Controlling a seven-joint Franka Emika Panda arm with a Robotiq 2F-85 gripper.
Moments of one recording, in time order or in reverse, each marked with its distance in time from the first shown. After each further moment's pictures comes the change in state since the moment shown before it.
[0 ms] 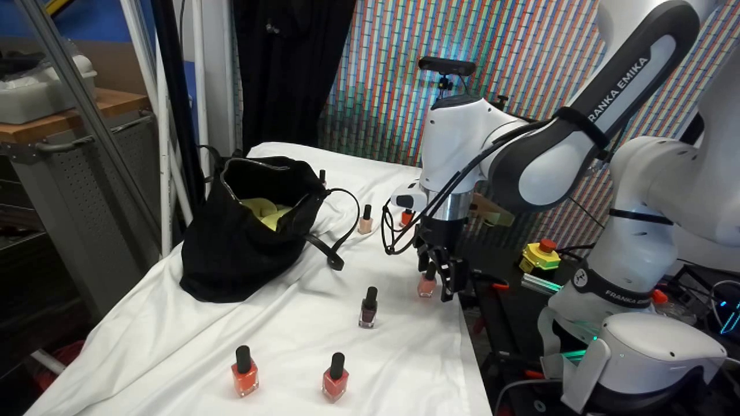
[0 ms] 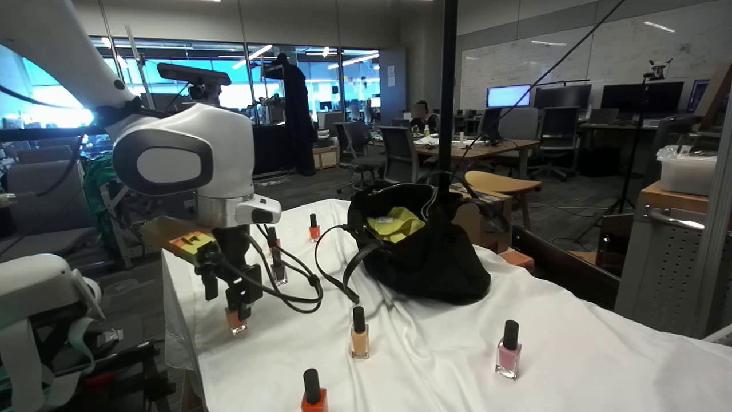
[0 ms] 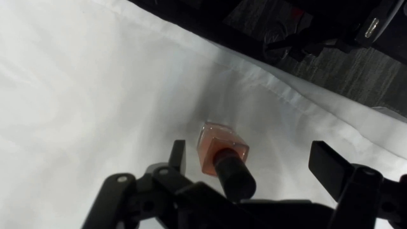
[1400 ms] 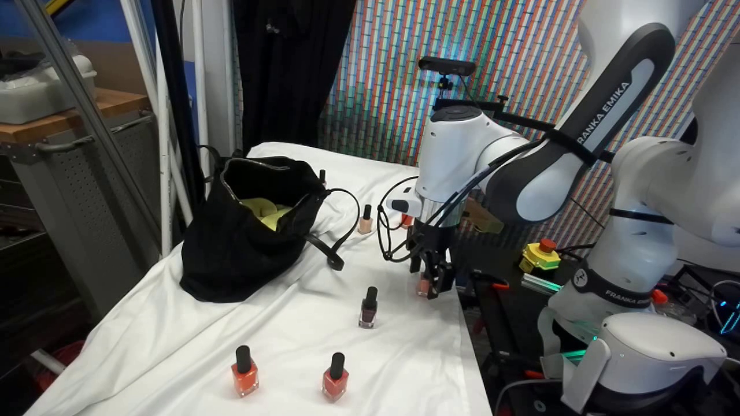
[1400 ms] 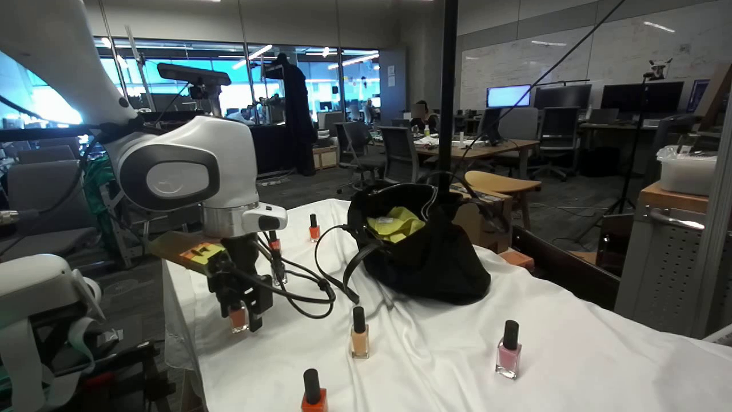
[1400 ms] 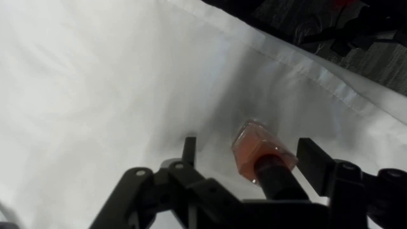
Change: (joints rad) arm -0.037 0.066 0.003 -0.002 -0.145 0.121 0.074
